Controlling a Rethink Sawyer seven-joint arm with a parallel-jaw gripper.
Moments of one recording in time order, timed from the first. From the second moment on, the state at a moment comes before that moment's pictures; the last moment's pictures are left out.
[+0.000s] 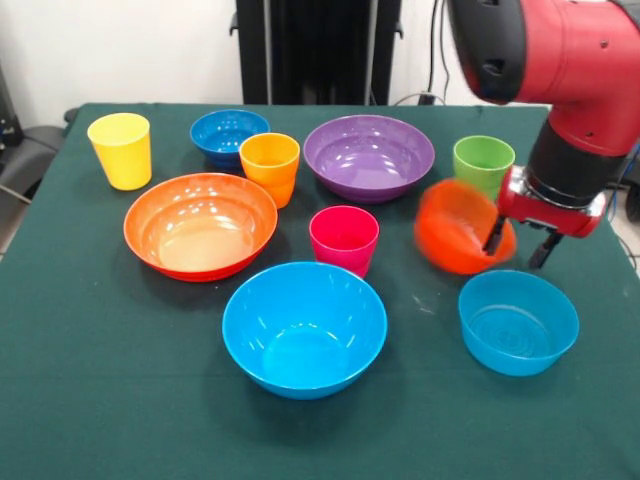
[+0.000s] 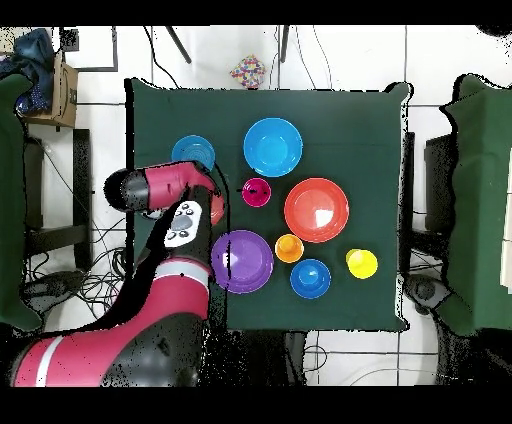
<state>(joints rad) 0.23 -0.24 -0.15 1.23 0.01 0.68 2.22</state>
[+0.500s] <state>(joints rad) 0.30 -0.19 -0.20 1.14 0.08 0.79 2.24</state>
